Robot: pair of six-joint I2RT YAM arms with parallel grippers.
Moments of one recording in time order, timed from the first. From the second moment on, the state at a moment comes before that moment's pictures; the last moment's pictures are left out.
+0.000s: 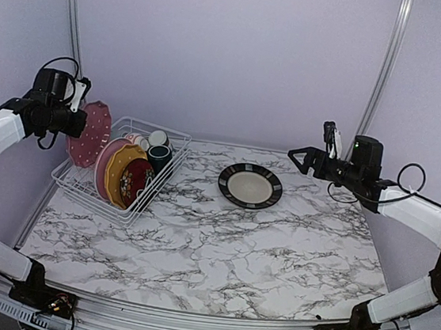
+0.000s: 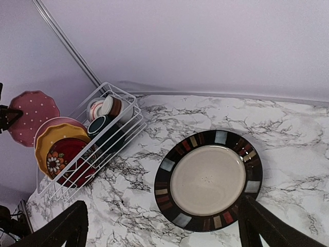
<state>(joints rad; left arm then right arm) -0.13 1.29 1.24 -0.55 -0.18 0.18 0.25 1.35 0.92 0.14 -0.49 0.33</state>
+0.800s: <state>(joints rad) -0.28 1.17 1.38 -0.47 0.12 -0.18 0.38 1.38 0.97 0.19 -0.53 0.37</state>
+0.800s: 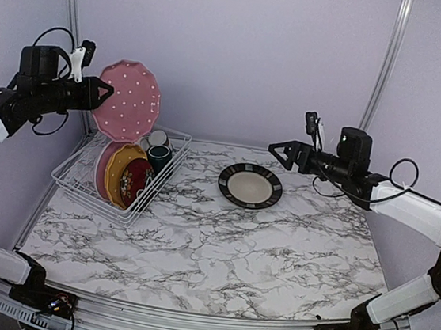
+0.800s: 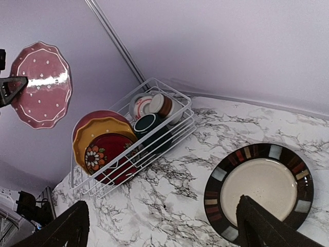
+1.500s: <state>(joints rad) -0.66 1.39 1.30 -0.29 0.17 -0.27 0.60 1.52 1.16 0.17 -0.53 0.35</state>
